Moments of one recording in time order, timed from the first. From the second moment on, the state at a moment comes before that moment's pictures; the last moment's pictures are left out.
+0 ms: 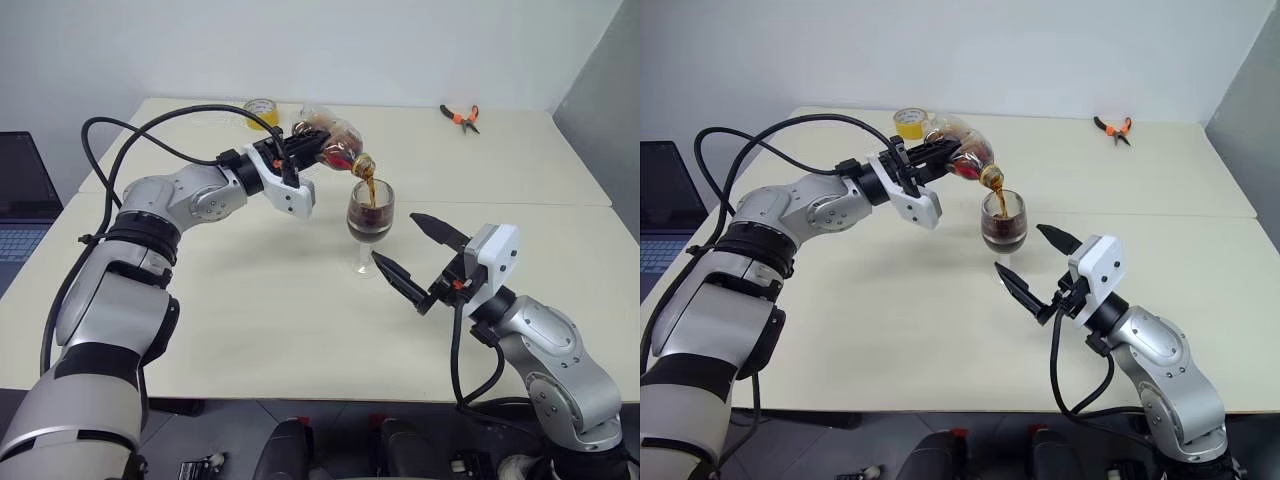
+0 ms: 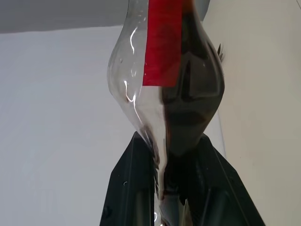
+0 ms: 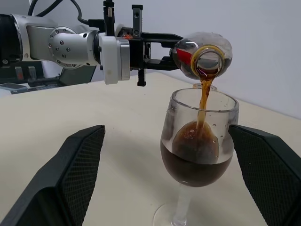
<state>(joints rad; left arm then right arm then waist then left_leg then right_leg) -1.23 0.65 -0.47 1.03 0.82 -0.99 0.14 -0.13 -0.39 0.03 -0.69 0.42 0.44 0.48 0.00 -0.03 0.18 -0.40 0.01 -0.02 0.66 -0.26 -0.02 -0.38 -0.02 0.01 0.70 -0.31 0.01</state>
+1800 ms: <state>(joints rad) -0.49 0.29 0.21 0.47 -0.14 -0.10 -0.16 -0.13 -0.54 0.11 -0.74 0.52 0.52 0.64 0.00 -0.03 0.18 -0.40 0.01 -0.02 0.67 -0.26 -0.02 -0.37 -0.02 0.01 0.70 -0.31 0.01</state>
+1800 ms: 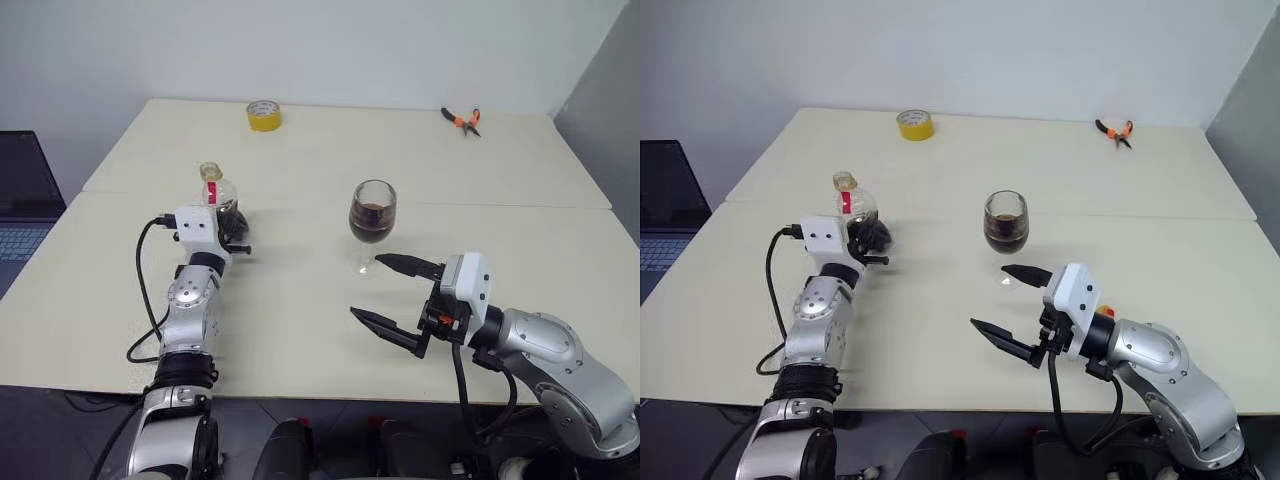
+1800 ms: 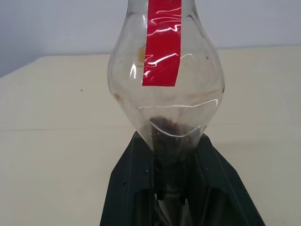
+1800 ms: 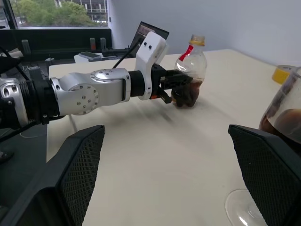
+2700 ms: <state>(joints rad) -0.43 0.28 0.21 0.43 -0.16 -0.17 -0.20 -0.13 -0.54 0.12 -0.74 0.52 0.51 0.67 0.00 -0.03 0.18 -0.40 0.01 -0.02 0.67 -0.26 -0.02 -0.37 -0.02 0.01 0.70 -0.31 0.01</state>
